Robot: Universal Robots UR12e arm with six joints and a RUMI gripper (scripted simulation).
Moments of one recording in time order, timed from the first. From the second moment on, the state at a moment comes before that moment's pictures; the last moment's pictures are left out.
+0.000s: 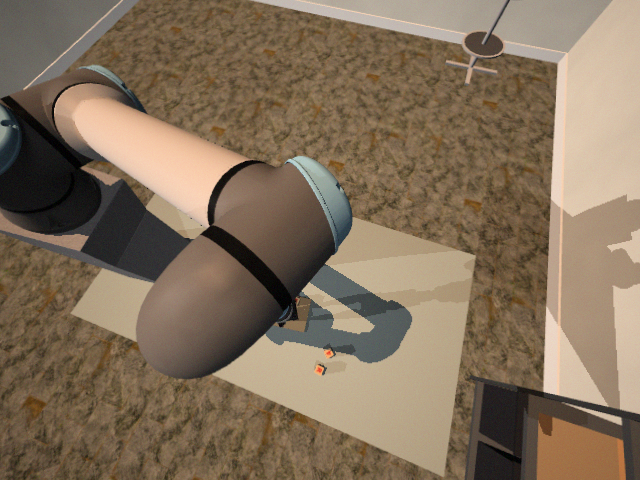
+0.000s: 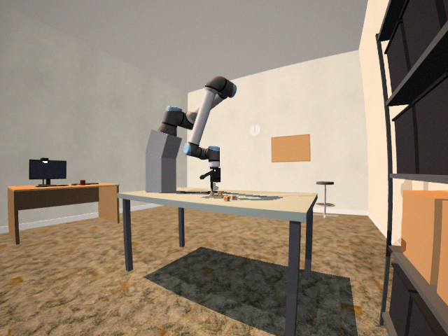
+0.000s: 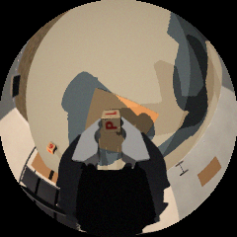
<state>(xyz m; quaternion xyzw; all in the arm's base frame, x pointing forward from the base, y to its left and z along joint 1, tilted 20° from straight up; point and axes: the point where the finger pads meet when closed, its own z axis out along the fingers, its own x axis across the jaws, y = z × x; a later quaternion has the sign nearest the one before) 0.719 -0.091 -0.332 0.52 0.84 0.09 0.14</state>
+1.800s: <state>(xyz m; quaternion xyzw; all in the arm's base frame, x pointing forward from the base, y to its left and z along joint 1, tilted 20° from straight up) 0.694 -0.096 -0.231 0.52 0.84 0.10 0.15</state>
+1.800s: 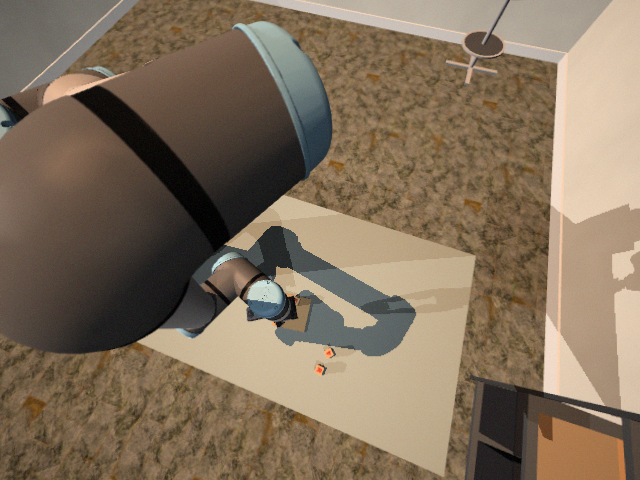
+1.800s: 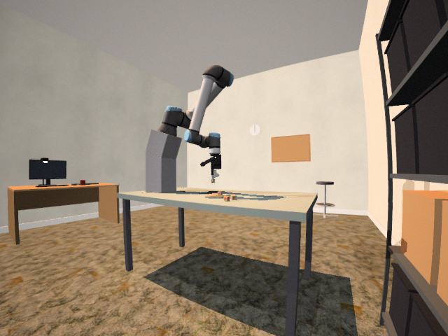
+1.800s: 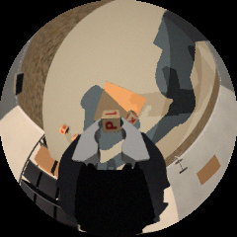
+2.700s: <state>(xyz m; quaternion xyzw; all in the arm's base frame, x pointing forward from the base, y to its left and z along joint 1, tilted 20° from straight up) 0.692 -0.086 -0.235 0.42 0.89 0.08 0.15</state>
